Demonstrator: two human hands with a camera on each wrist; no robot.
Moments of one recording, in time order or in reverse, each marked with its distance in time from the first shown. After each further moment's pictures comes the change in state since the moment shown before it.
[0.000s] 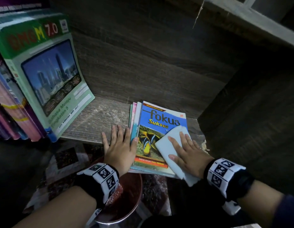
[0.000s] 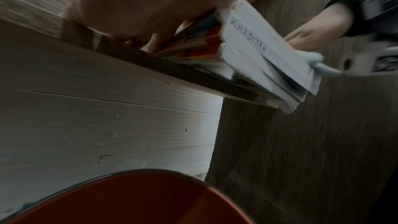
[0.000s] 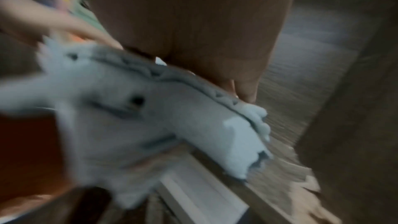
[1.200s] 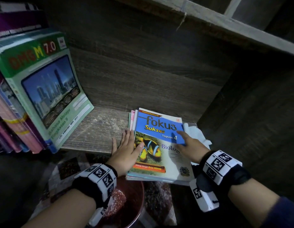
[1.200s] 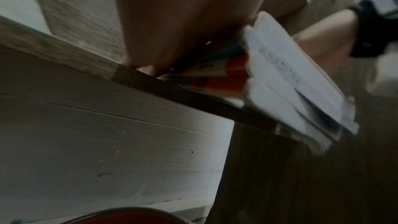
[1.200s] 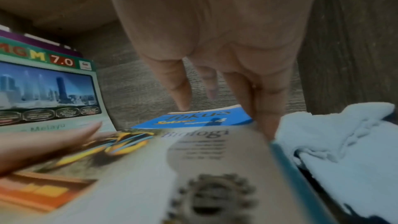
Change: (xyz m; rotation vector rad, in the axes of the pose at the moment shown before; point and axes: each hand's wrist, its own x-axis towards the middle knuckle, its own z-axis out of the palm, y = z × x) left_hand 0.016 0.001 -0.007 -0.236 -0.190 0.165; right_hand 0.019 0.003 -0.038 0.545 0.148 0.259
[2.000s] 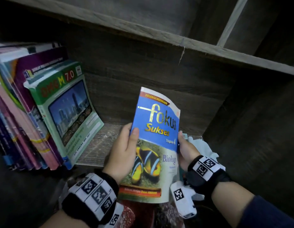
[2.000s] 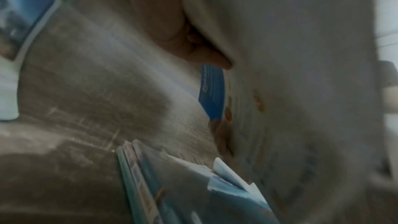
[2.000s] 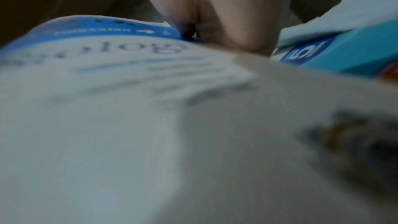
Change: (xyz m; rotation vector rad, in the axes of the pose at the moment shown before) left_hand -0.049 0.043 -0.070 -0.730 0.563 0.361; right_hand 0.011 -0.060 0.012 1.358 0.009 0.133
